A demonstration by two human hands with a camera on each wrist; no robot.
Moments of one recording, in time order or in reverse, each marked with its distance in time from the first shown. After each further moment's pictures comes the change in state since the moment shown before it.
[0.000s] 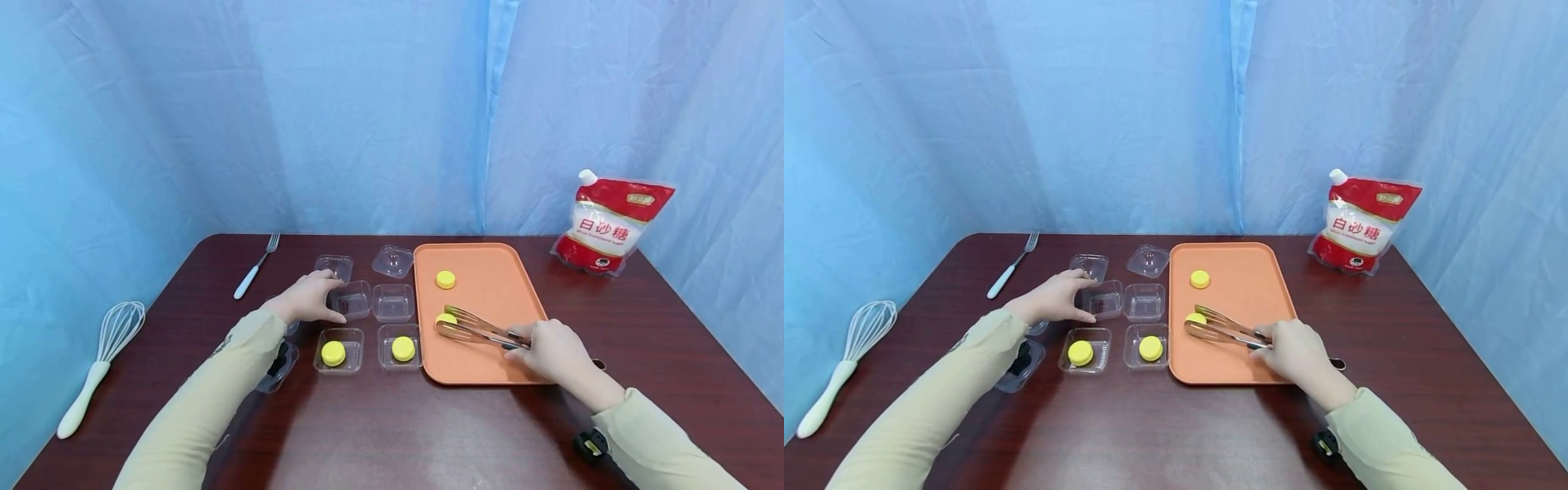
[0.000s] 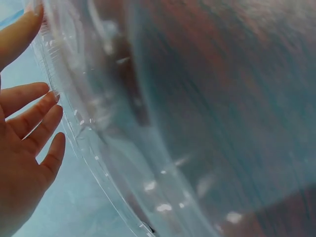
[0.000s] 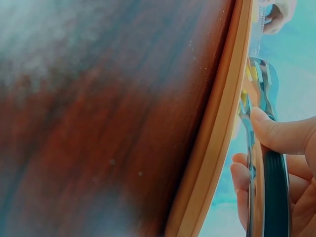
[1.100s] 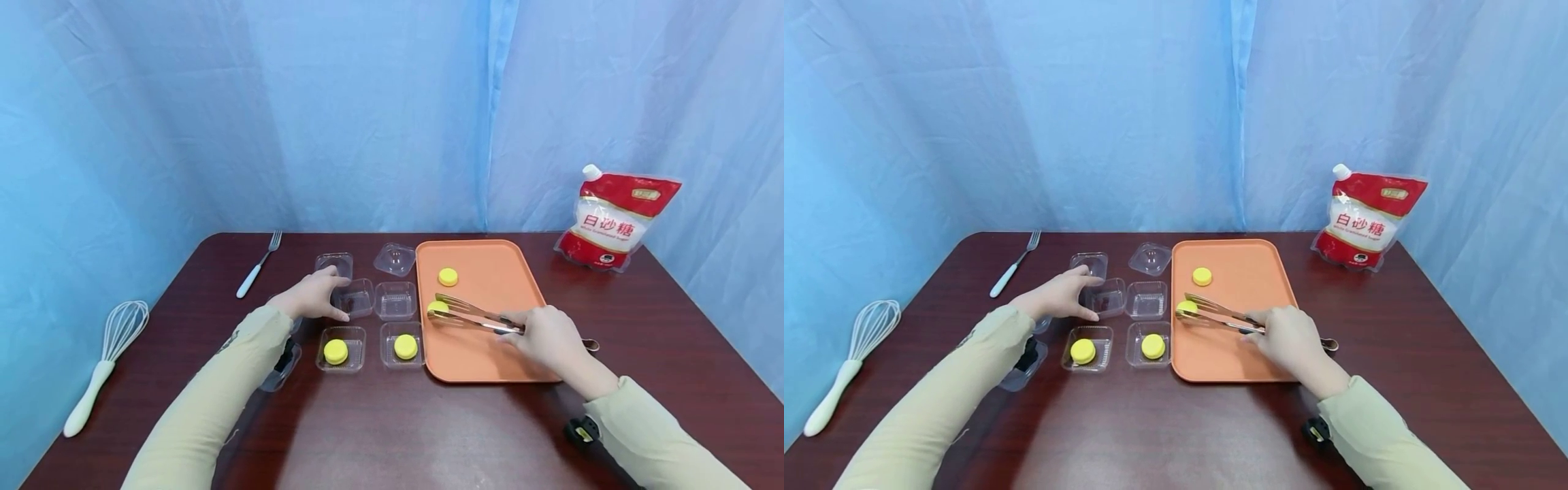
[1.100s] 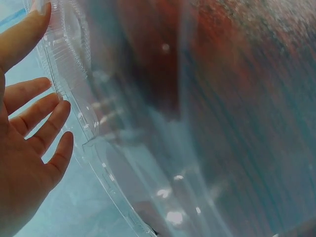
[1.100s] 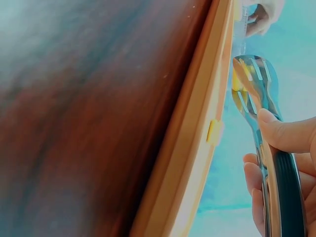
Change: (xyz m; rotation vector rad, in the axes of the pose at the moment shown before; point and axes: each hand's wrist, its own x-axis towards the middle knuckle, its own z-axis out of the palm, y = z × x) left_hand 0.004 0.004 -0.001 -0.074 -0.037 -0.020; right_hand 0.013 -0.008 -0.003 -0.015 0.145 -0.073
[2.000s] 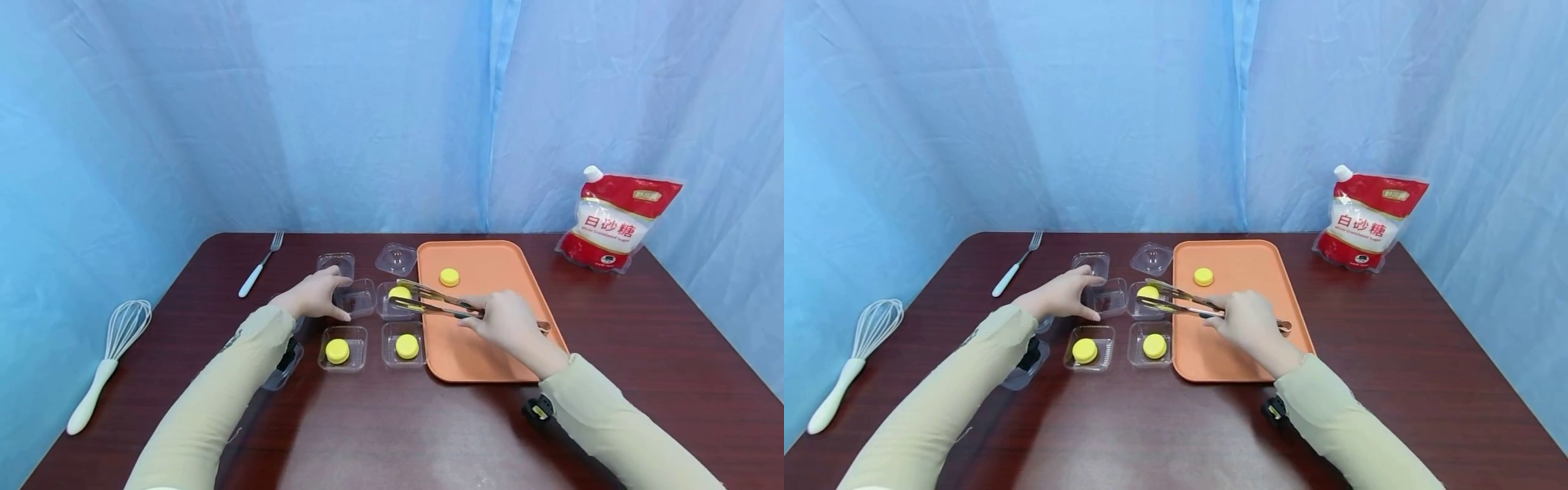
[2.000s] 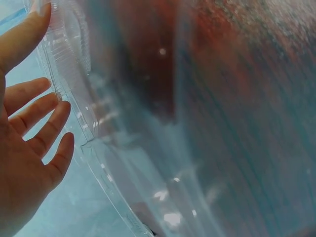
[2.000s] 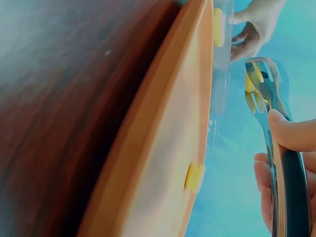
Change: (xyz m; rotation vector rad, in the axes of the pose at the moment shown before) left_hand 0.003 -0.003 0.001 0.006 0.000 0.021; right_hand 0.036 -0.042 0.017 0.048 0.085 -0.141
